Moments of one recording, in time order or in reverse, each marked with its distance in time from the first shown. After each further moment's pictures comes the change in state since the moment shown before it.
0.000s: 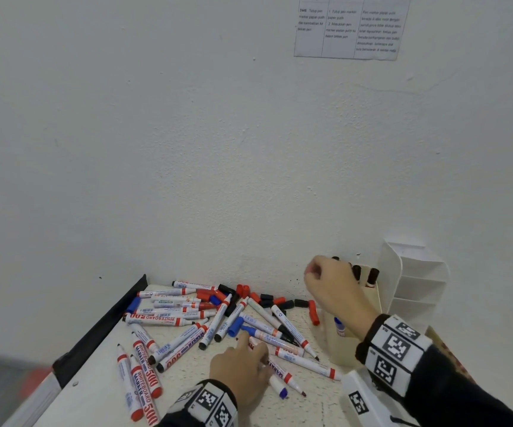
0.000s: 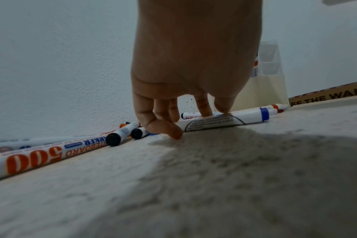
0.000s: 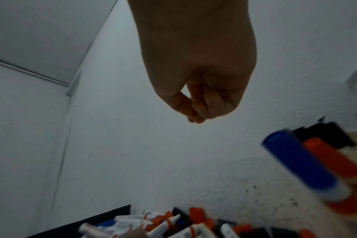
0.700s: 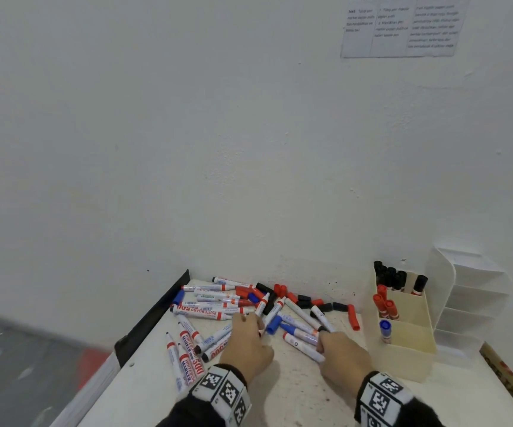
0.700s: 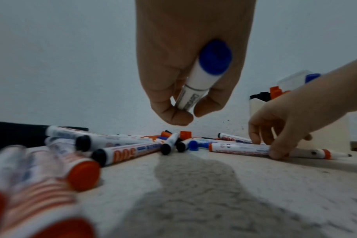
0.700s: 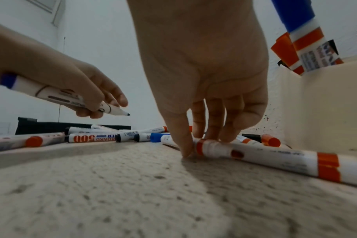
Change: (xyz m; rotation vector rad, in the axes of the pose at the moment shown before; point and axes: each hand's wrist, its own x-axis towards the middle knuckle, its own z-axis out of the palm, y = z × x) left_hand -0.017 -0.043 -0.031 -0.604 0.289 -0.206; right_hand -0.043 0.021 0.091 -0.411 -0.505 0.087
